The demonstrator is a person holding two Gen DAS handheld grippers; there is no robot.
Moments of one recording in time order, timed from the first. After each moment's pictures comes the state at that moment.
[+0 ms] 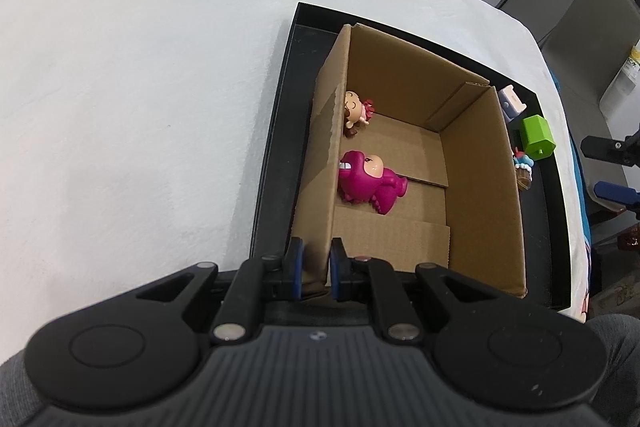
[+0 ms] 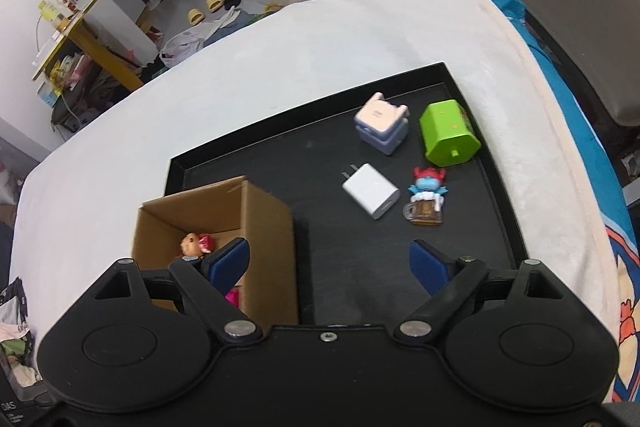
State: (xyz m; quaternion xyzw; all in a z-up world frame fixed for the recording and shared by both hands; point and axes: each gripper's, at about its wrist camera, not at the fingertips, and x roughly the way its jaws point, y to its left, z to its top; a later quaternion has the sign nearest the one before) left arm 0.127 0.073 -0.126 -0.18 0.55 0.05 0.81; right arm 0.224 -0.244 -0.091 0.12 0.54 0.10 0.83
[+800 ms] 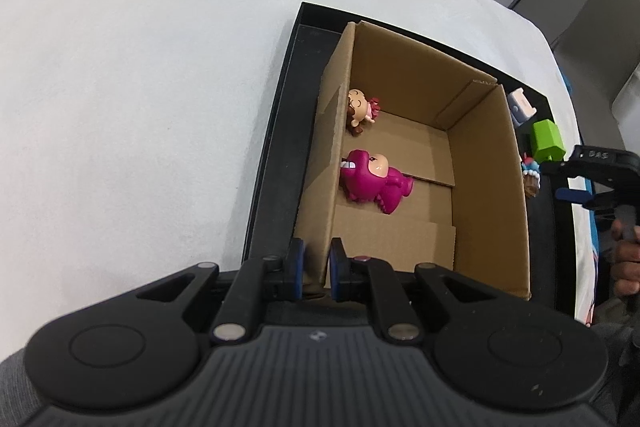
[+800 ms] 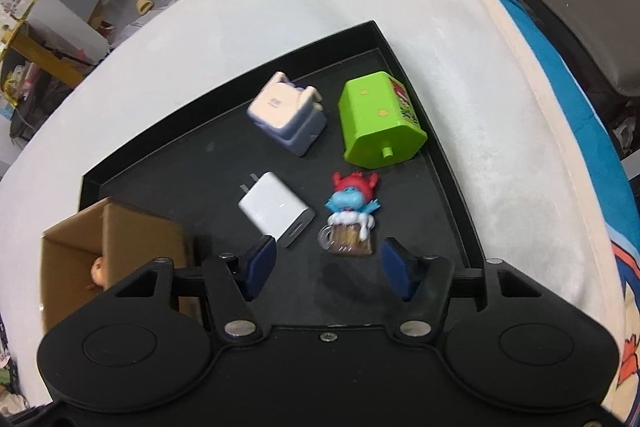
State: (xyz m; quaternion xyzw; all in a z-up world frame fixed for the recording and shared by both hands) left arm 0.130 0.066 -0.126 -0.18 0.56 0.07 0.81; right arm 0.284 -0.284 -0.175 0.13 0.59 0.05 0.80
